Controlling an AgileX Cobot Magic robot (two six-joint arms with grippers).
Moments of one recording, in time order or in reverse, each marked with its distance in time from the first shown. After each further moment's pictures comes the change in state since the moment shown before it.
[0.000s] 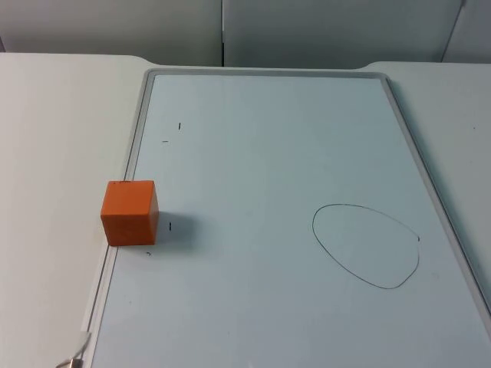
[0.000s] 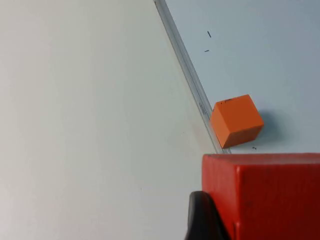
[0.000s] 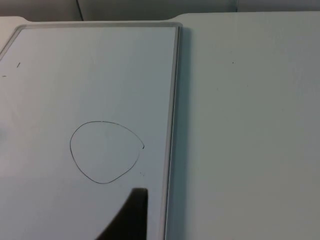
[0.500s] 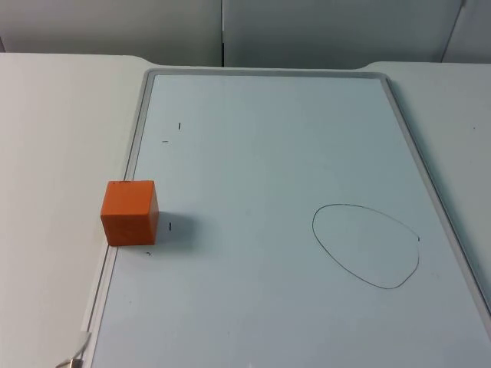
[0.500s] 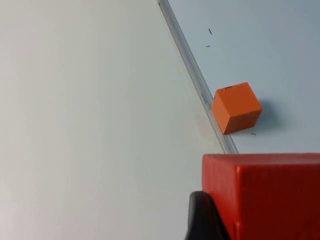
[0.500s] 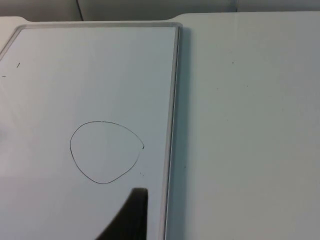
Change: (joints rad) right arm 0.000 0.000 0.000 0.000 0.000 0.000; left arm 0.000 -0.172 0.008 0.013 0.125 0.000
